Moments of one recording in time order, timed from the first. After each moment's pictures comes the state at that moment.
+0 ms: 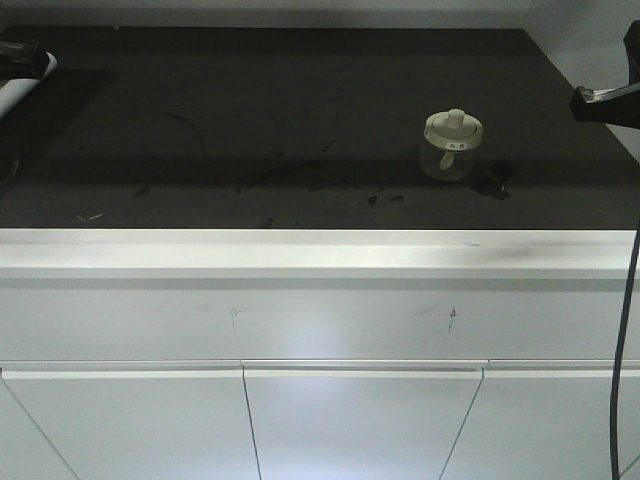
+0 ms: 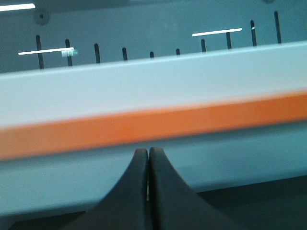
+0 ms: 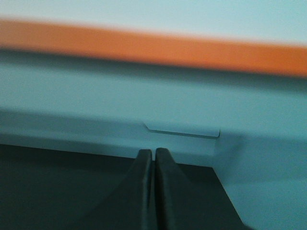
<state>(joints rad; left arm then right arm) -0.04 1.31 -0.90 0.08 -0.66 -0.02 -0.05 1.33 -0.81 -0.17 -0.66 0.02</state>
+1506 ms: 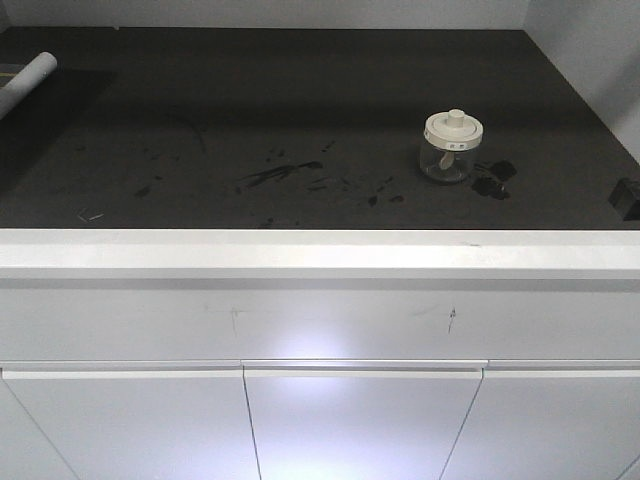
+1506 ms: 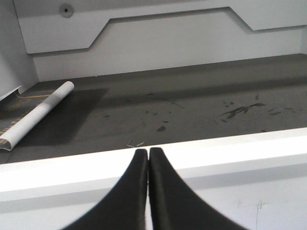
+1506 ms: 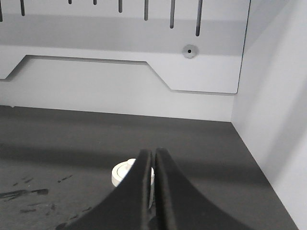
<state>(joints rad) -0.04 0.28 -0.12 0.09 -0.05 -0.06 -0.05 0.92 -0.58 -0.45 -0.36 0.37</state>
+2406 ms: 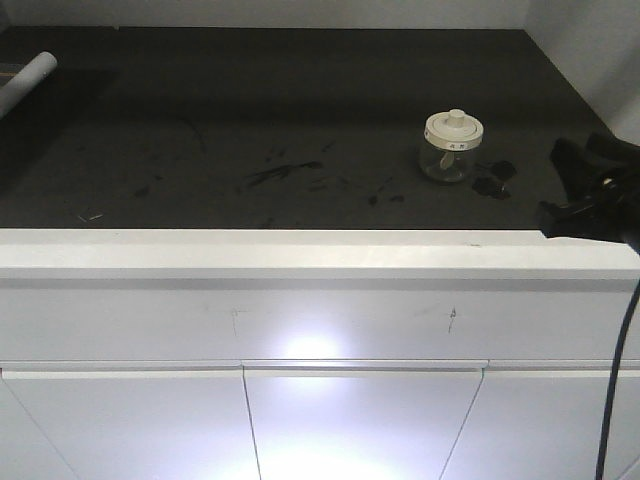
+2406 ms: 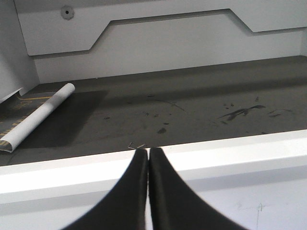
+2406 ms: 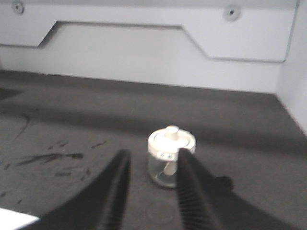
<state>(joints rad) -0.04 0.27 -0.12 0.09 -0.05 -0.06 0.04 1.12 -0.58 -0.46 -0.45 0.37</state>
